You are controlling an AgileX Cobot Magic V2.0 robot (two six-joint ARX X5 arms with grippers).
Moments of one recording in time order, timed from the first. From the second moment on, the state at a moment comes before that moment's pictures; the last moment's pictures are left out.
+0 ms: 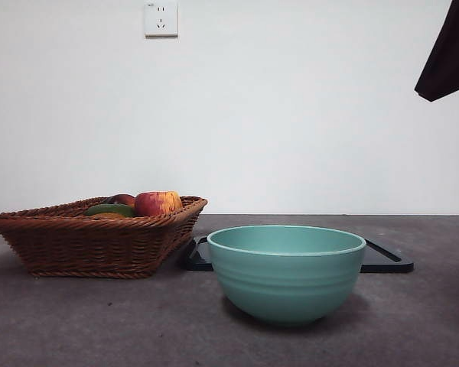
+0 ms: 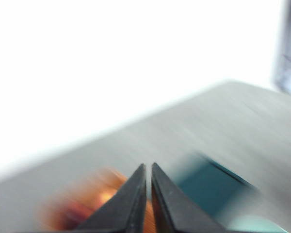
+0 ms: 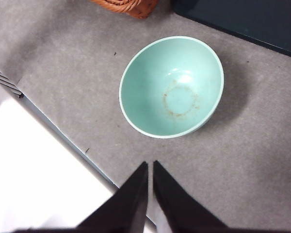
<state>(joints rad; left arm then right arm) -0.18 0.66 0.99 -0.38 0.42 0.16 0.61 0.78 0.75 -0.79 -0.33 0.27</state>
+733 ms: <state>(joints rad) 0.09 0.16 0.25 -0.09 0.21 0.19 0.61 0.78 0.75 -0.79 -0.33 0.27</state>
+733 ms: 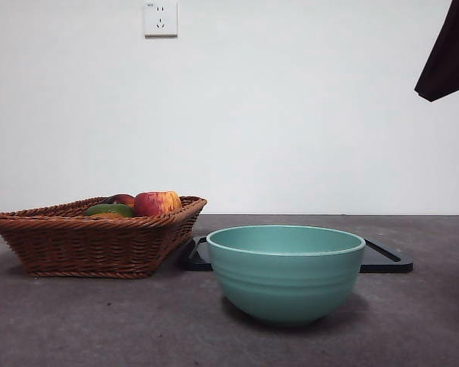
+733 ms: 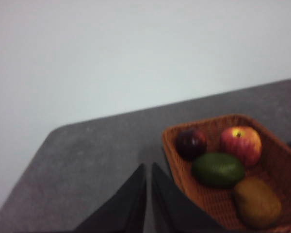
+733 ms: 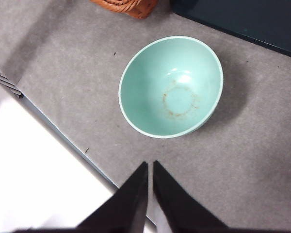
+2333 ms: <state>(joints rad) 0.09 0.00 0.03 -0.17 0.21 0.09 0.61 0.78 0.75 -0.79 -0.33 0.27</state>
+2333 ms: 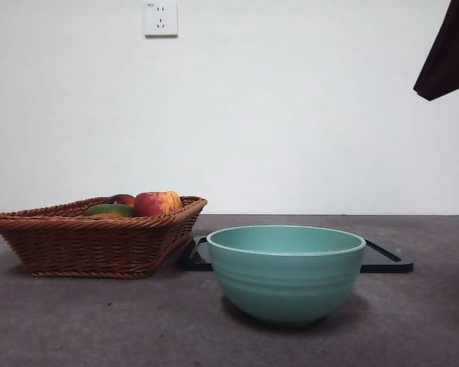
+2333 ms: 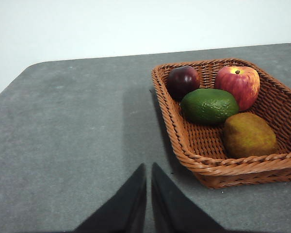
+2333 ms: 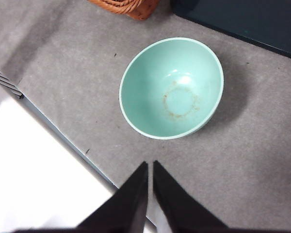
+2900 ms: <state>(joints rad) 0.09 0.00 0.03 -0.17 0.21 0.09 0.45 0.61 0.74 -0.61 -0.15 0.11</state>
